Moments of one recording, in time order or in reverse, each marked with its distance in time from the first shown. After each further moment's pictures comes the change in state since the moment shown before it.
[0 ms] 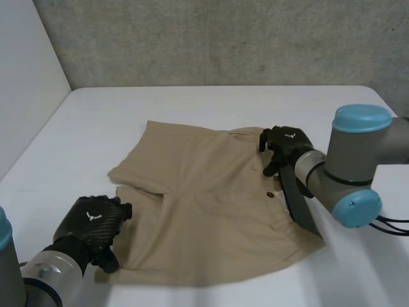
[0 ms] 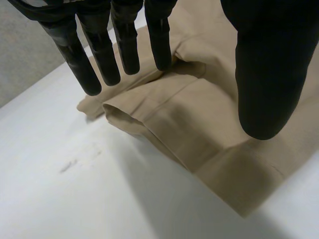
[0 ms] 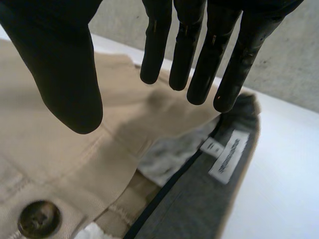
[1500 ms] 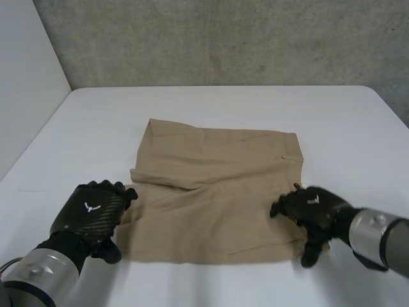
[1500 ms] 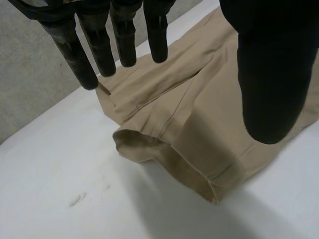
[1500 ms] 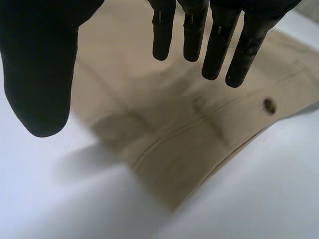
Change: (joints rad) left arm -0.002 0.083 -0.028 0.050 0.048 -0.004; right arm -0.222 -0.515 0.647 0.318 -0.332 -0.562; left_hand -0.072 -0.070 -0.076 -0.059 -0.053; right_hand -0.279 -0.349 -0.315 -0.316 -0.324
